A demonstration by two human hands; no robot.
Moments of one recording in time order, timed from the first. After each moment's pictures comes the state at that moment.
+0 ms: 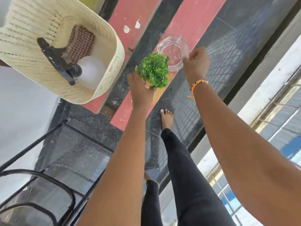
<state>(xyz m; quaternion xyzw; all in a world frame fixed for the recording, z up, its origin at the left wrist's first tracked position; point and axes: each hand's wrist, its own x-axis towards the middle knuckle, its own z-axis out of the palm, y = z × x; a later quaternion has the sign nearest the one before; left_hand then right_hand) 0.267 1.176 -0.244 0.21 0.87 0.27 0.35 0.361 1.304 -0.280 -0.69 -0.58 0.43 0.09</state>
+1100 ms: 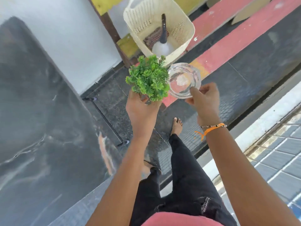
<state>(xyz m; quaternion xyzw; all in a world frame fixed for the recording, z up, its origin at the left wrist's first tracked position) 0.319 0.895 -0.023 0.04 0.82 0.55 0.14 0.390 1.030 -0.054 -0.57 -0.56 0.57 0.18</state>
